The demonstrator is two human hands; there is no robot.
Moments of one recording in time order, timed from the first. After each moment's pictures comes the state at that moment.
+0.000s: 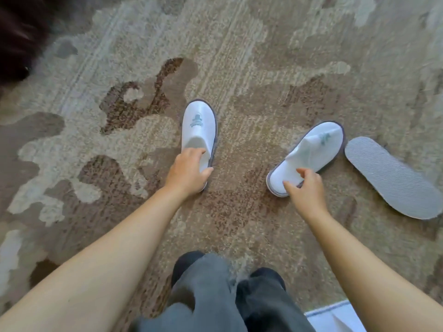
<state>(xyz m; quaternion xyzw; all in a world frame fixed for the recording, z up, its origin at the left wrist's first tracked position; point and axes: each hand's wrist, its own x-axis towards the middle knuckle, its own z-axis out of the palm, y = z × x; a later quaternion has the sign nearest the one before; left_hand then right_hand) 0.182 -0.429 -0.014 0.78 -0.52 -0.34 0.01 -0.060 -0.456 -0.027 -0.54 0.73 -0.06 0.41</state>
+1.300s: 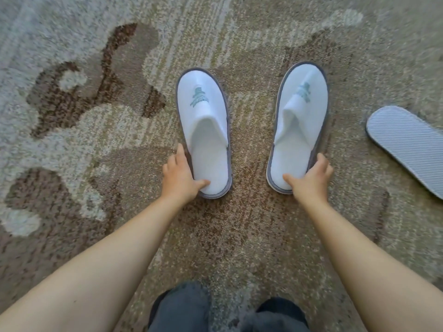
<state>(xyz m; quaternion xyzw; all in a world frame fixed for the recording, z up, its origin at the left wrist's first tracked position) 0.167 -0.441 -0.174 0.82 -0.45 -0.35 0.04 -0.076 -0.478 -0.178 -0.44 0.81 -0.13 0.36</state>
